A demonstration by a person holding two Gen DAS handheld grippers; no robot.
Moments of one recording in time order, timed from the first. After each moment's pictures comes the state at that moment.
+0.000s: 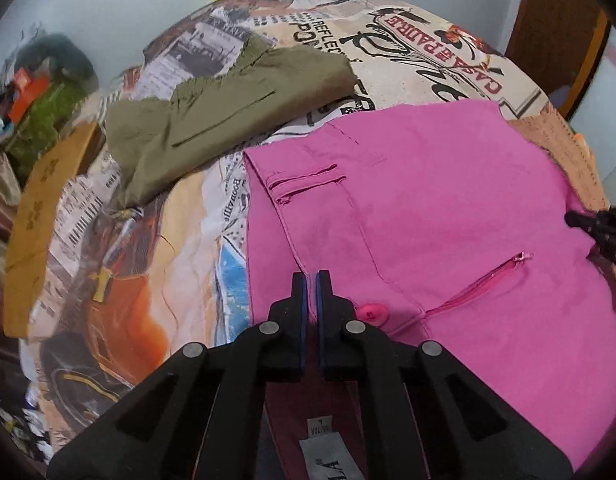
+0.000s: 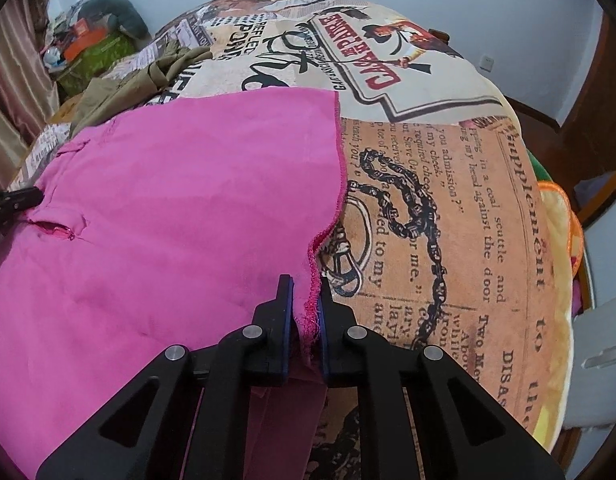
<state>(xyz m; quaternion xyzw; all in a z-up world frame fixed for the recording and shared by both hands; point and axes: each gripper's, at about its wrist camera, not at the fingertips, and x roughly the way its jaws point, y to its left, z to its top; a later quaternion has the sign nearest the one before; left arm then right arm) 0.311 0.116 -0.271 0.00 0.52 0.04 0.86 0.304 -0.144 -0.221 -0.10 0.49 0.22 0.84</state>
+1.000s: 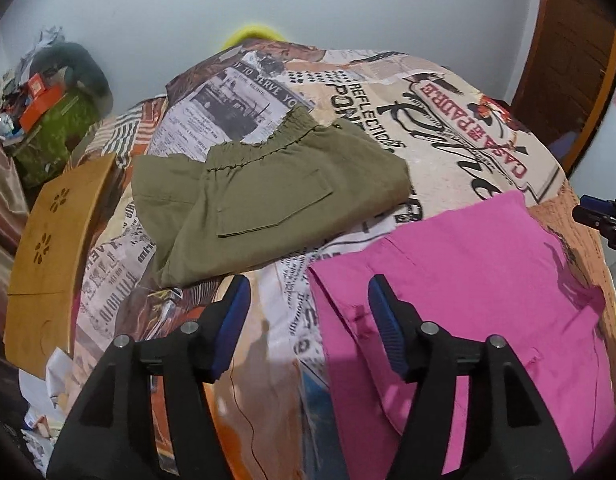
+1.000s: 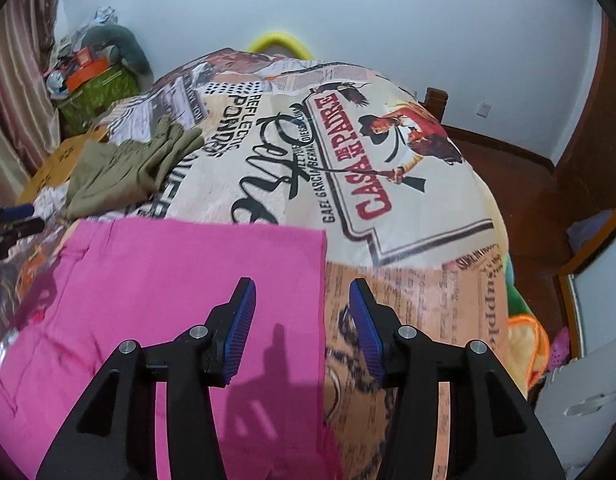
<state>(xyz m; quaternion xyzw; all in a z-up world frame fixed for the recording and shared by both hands) 0.361 0.171 -0.229 -0.02 0.46 0.06 0.89 0.378 -0.121 -0.158 -0.09 0.43 0.22 0.87</state>
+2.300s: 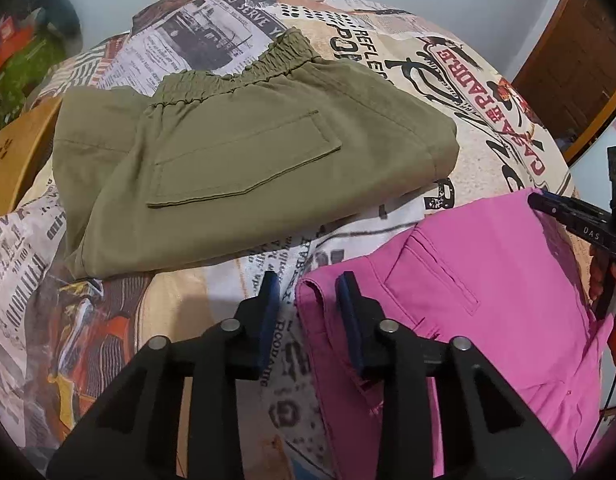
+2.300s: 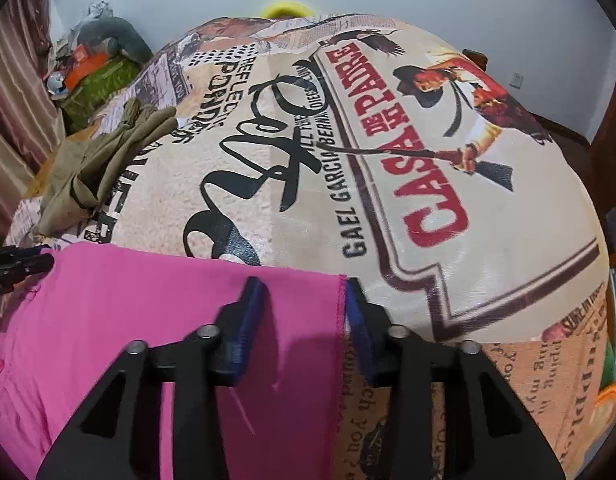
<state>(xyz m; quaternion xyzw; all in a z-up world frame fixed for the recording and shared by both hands) 0.414 0.190 -0.301 -0.09 0.51 0.01 0.85 0.452 -0.096 -0.225 -0.06 0.47 0.27 0.84</state>
